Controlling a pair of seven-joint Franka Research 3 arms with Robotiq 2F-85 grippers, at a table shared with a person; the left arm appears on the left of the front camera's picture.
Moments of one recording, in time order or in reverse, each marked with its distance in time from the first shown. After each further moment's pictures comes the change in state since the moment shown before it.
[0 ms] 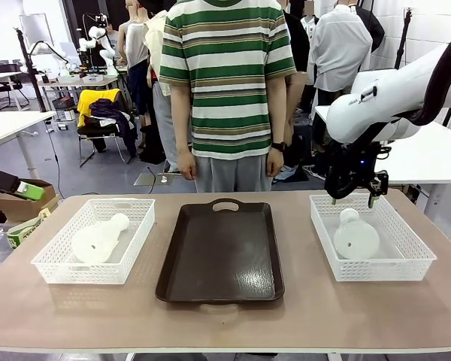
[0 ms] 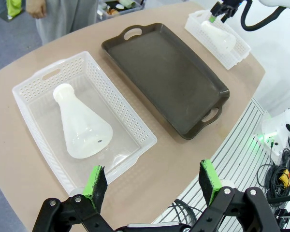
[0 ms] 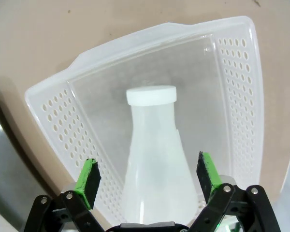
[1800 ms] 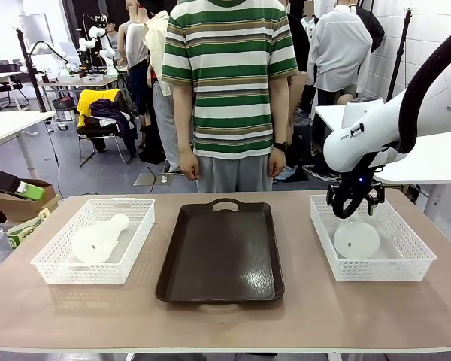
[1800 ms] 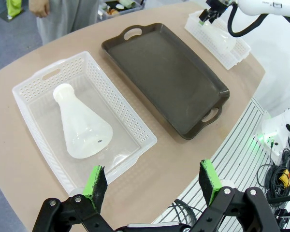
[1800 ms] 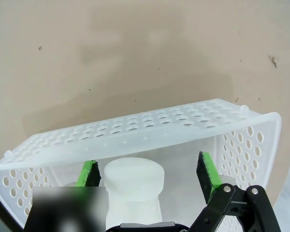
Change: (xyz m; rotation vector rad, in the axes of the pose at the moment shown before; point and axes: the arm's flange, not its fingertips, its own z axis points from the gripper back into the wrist) left arm 0.000 0.000 0.000 0.000 0.000 0.000; right arm 0.040 -0.008 -0.067 -0.067 -0.071 0.158
